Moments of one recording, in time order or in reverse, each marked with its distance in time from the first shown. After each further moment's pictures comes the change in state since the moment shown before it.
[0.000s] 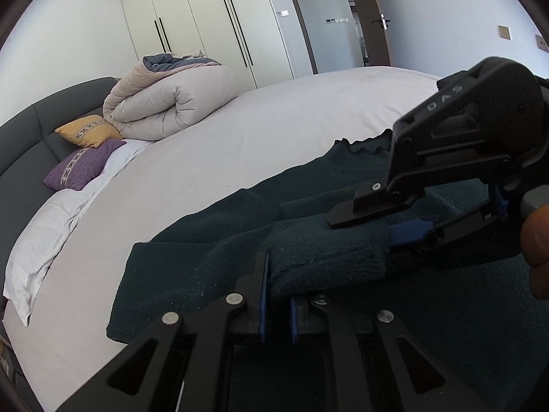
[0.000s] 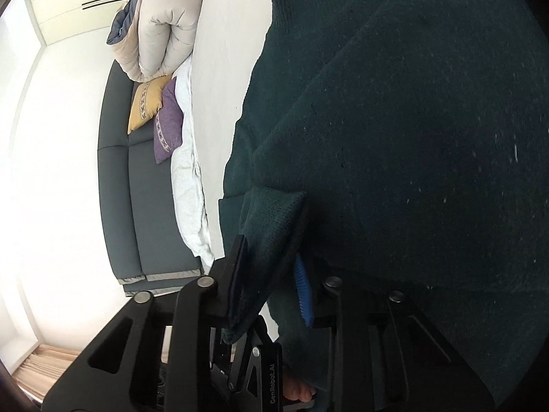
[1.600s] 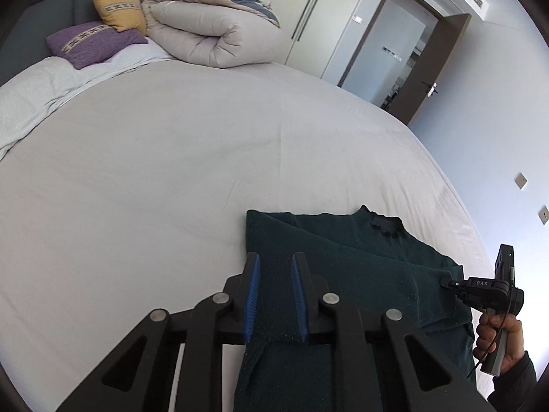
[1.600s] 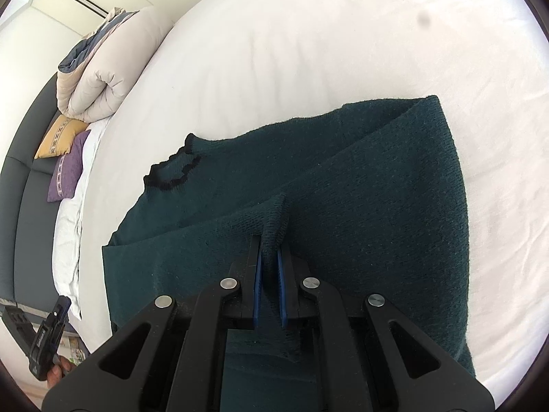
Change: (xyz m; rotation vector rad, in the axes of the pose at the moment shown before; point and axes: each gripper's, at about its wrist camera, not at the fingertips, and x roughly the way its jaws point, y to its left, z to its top) left arm 0.013 0.151 0.048 -0.508 0.153 -0.300; right arm -0.158 -0.028 0.062 -0.218 -0.384 -0.556
